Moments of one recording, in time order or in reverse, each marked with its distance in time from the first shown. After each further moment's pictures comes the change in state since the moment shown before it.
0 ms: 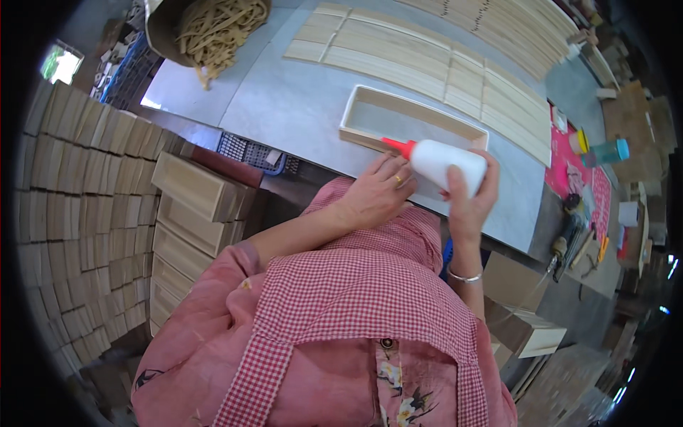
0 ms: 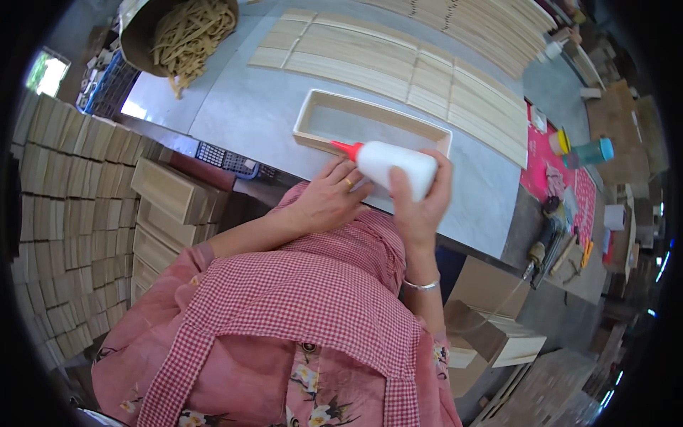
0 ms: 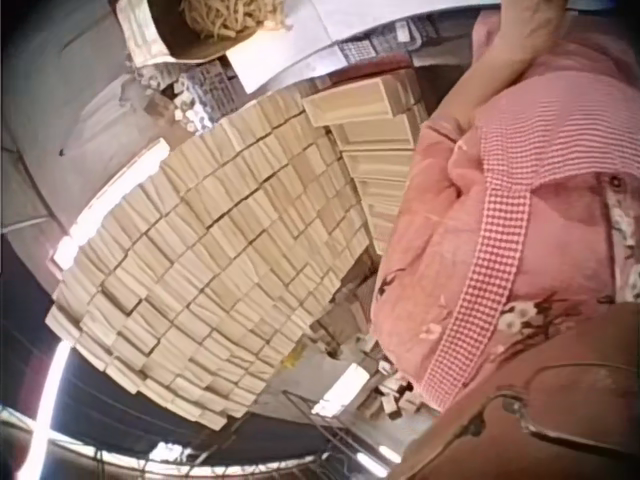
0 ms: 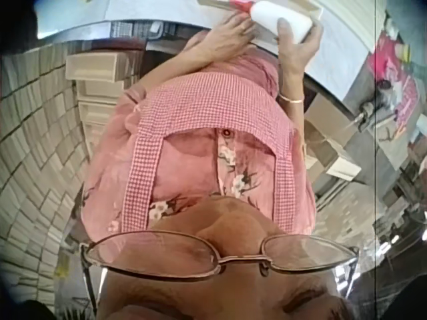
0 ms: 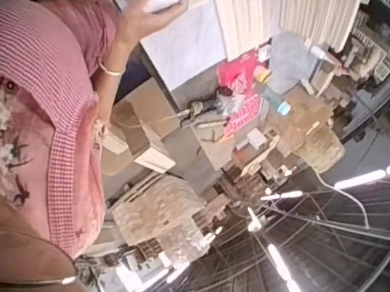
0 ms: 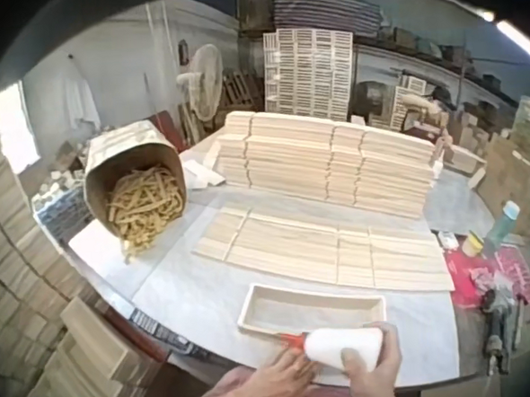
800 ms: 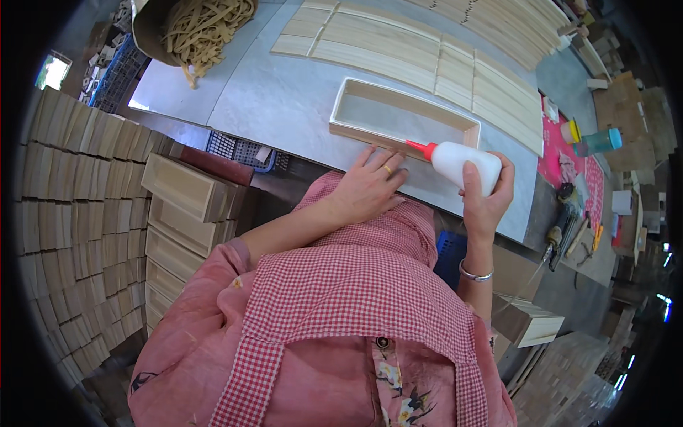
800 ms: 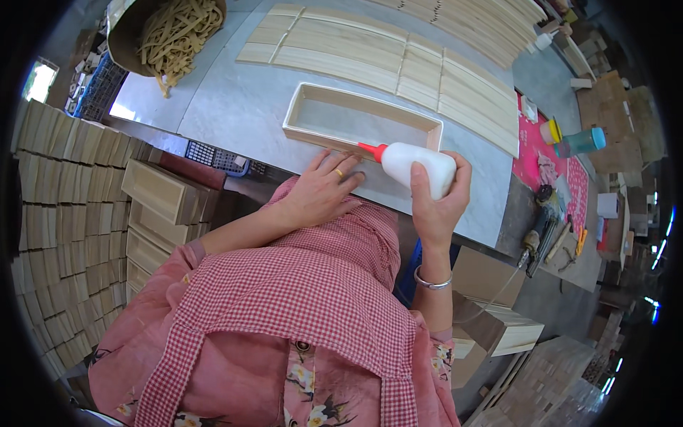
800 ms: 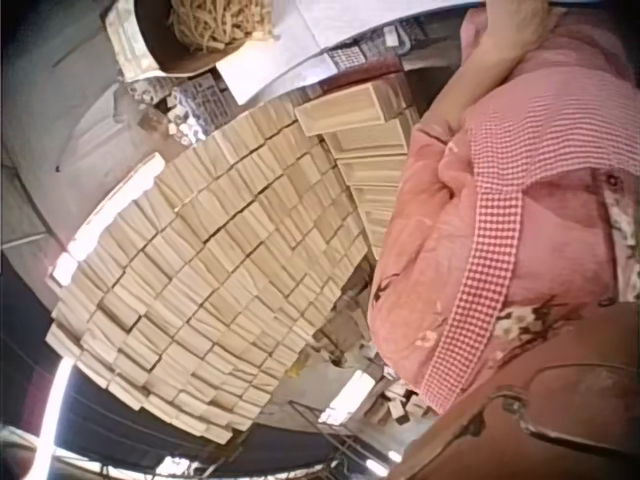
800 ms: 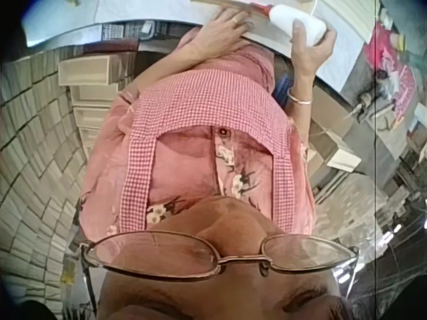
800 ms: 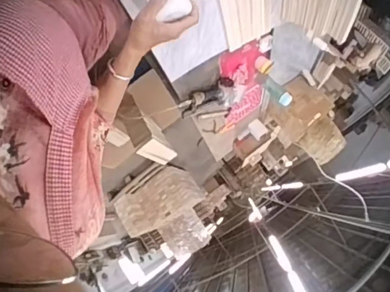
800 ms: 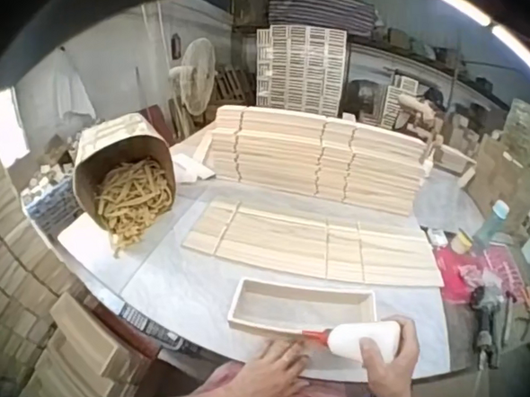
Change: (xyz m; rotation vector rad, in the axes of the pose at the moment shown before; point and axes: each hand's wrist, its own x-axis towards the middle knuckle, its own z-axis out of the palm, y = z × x) left_hand 0.001 -0.001 -0.007 -0.033 -0.030 -0.044; right_hand 0.005 0.006 -0.034 -0.284 0.091 -0.132
